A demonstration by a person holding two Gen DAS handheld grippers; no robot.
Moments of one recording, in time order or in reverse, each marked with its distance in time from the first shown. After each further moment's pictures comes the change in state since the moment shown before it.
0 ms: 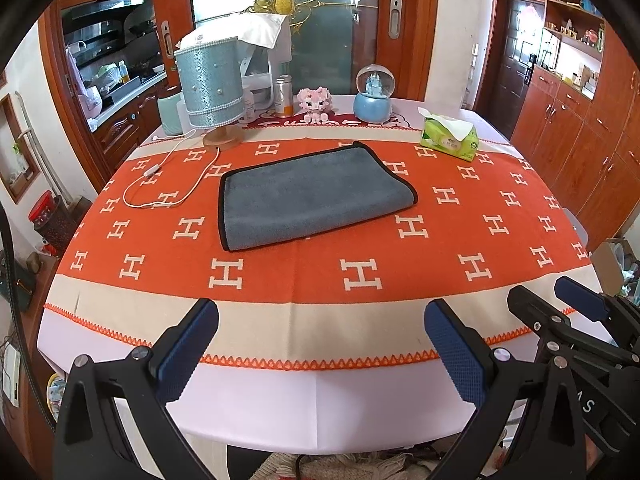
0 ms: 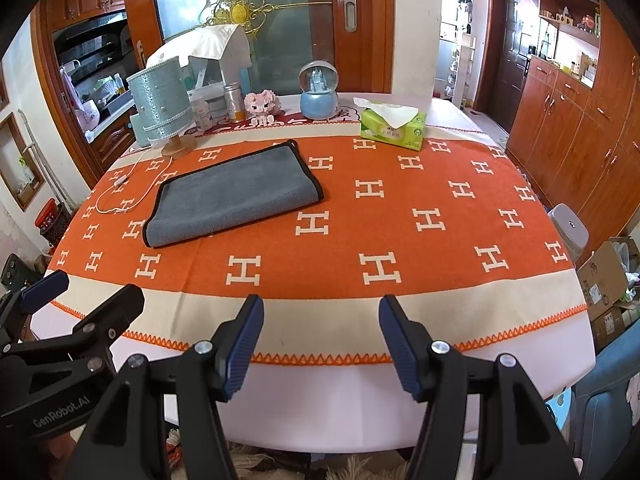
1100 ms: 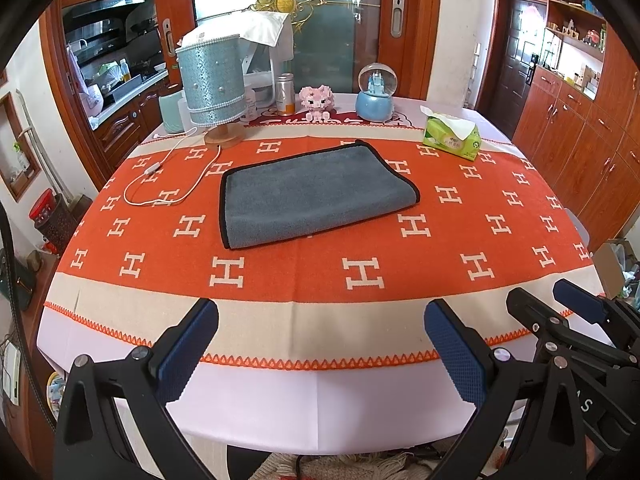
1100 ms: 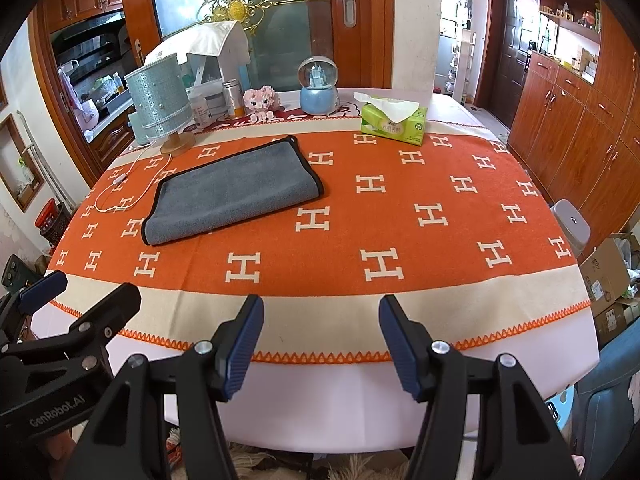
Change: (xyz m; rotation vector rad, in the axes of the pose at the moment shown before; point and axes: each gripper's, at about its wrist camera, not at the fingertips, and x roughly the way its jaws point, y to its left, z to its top) left arm 0.003 0.003 0.001 -0.002 0.003 -0.001; right arm 0.005 -0.001 -0.001 0.009 0.011 0.003
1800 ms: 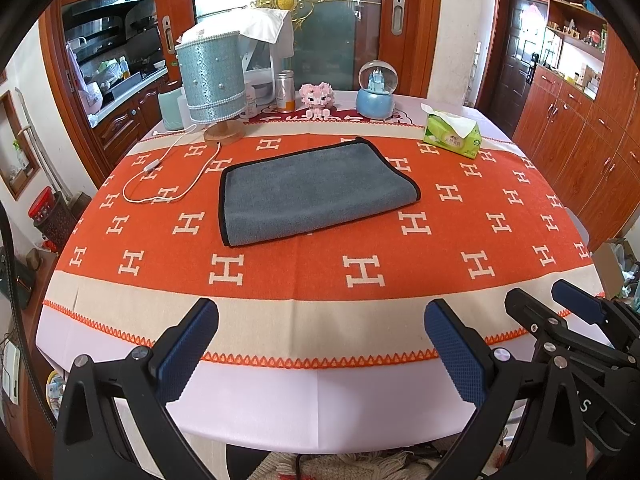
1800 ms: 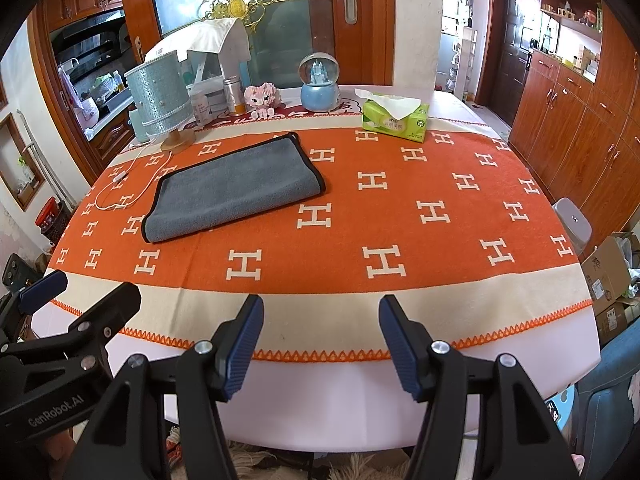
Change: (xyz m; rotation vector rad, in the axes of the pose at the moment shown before) left arm 0.003 0.001 -0.002 -0.003 0.008 0.001; right arm 0.003 0.002 -0.003 0.000 0.004 -0.001
